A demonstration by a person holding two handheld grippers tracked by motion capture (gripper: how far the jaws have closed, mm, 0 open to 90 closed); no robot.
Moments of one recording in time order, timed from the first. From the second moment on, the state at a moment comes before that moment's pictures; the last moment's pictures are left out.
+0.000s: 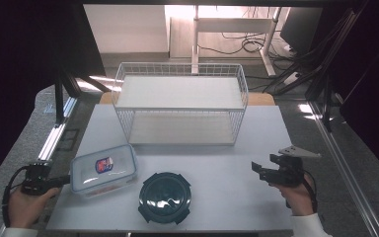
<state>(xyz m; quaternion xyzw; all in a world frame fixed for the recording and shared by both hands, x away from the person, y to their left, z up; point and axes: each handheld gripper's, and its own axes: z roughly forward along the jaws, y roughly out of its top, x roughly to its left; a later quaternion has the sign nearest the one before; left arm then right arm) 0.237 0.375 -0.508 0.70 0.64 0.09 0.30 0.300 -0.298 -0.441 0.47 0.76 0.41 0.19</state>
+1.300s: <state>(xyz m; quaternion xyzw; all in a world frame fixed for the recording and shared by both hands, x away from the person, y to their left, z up) 0.296 0.311 -0.510 0.73 0.60 0.06 0.33 0.300 -0.300 -0.442 0.47 0.76 0.40 0.19</state>
